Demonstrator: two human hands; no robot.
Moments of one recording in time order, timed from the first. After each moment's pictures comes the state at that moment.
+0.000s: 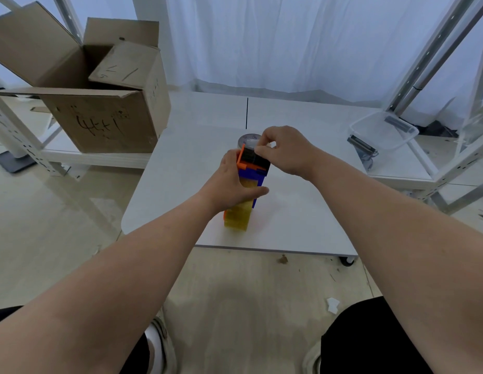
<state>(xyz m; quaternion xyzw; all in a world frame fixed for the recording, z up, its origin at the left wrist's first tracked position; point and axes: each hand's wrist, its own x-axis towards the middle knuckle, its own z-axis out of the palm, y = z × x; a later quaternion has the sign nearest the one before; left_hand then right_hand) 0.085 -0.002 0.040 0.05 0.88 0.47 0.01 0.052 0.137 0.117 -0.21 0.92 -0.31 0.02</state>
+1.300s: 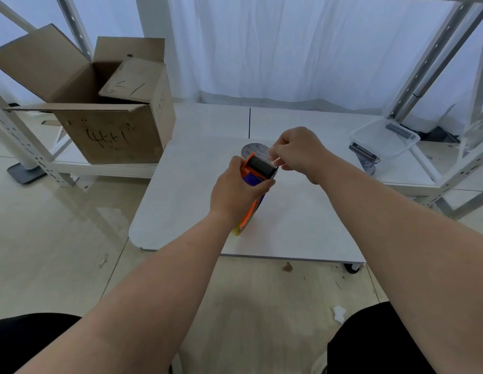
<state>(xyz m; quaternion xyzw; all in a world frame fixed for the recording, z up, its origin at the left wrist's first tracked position) 0.096 0.015 0.049 -0.03 0.88 0.46 -0.12 0.055 0.139 0.134 -0.04 0.91 -0.40 0.04</state>
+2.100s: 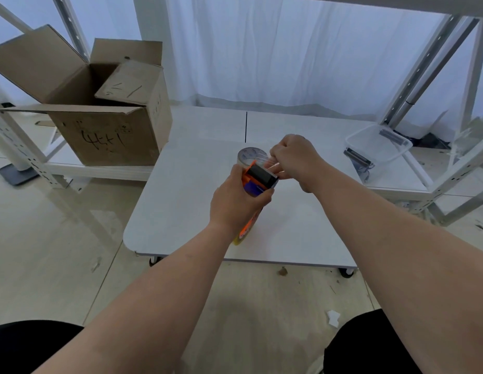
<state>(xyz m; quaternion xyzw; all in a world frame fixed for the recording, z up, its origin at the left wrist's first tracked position) 0.102 0.023 0.041 -0.02 0.89 0.44 -0.14 0.057 0.136 0.130 0.02 0.88 -0.48 0.05</state>
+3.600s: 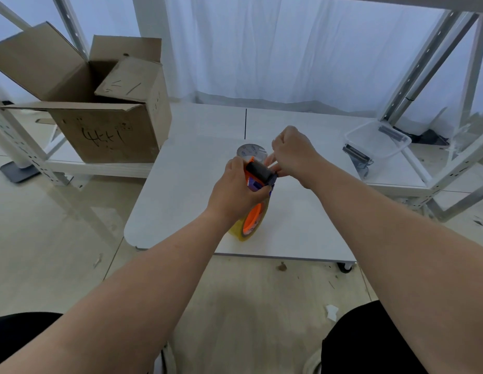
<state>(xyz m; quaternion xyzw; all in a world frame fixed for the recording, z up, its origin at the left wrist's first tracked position) 0.102 0.022 0.059 0.01 0.91 0.39 -0.10 0.057 0.136 0.131 0.00 0.90 -0.44 0.03</state>
